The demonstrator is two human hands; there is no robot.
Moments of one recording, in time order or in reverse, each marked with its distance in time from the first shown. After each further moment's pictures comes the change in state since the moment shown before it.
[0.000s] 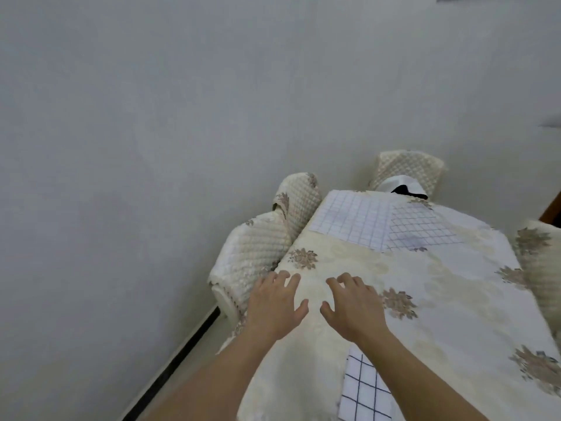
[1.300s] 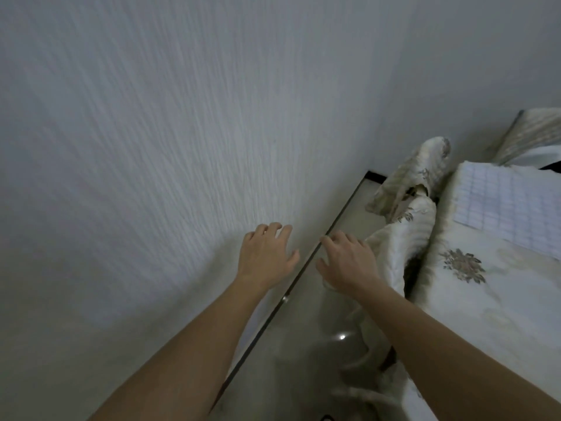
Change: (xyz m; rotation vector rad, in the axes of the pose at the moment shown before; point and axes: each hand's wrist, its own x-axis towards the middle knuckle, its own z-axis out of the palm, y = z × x) left_hand 0.022 -0.511 -0.011 0.041 -0.151 -0.224; right_hand 0.271 -0.431 0.098 0.024 -0.077 -0.210
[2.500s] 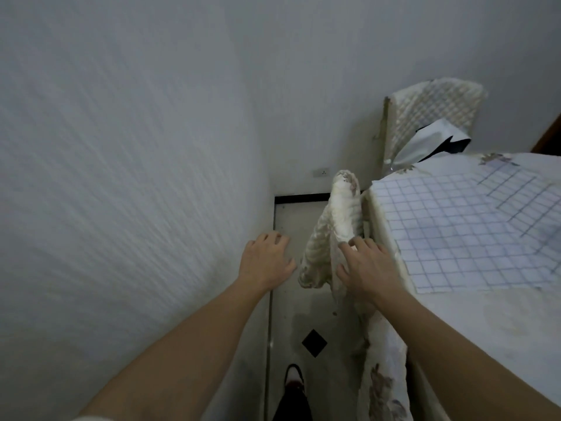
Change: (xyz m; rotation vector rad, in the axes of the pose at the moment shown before) left_hand 0.556 0.175 0.184 0.042 -0.240 0.604; right_hand 0.298 0.382 0.055 -0.083 0.058 0.597
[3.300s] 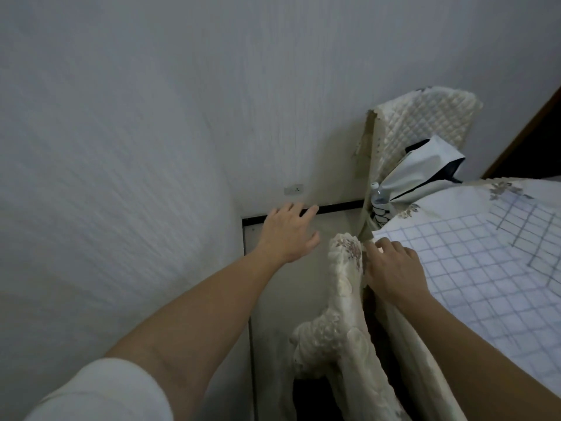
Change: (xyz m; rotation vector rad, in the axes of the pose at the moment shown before) left_hand 0.377 -0.023 0.013 -0.055 0.081 0.328; right_hand 0.262 0.116 0.068 -0.149 -0.104 0.281
